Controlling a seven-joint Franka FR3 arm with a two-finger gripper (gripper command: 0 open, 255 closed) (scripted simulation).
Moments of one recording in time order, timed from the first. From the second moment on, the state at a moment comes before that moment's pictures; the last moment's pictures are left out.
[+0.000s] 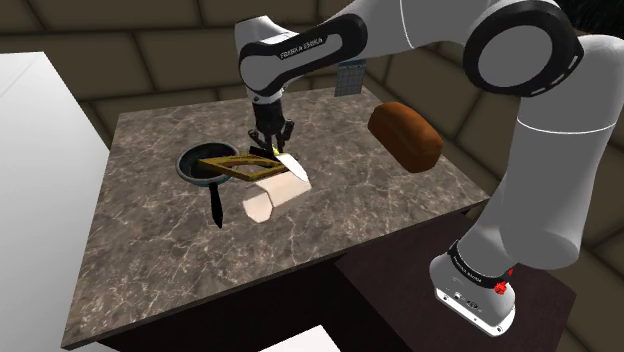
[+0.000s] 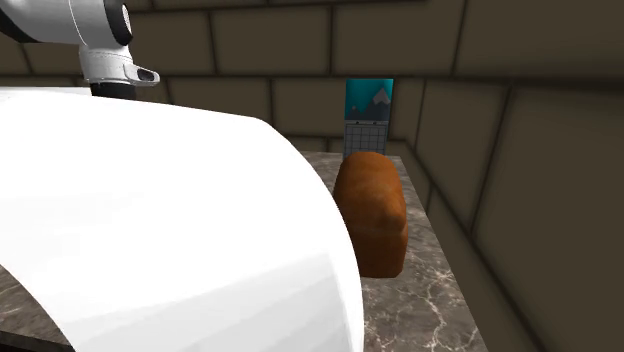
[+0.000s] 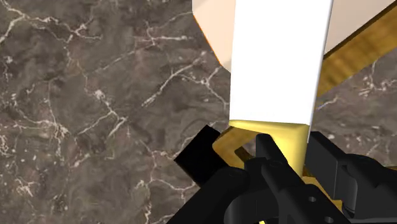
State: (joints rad) arm 0.35 0.38 0.04 -1.69 0.03 1.89 0.57
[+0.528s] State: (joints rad) arm 0.46 0.41 0.09 -1.63 0.03 1.87 0.72
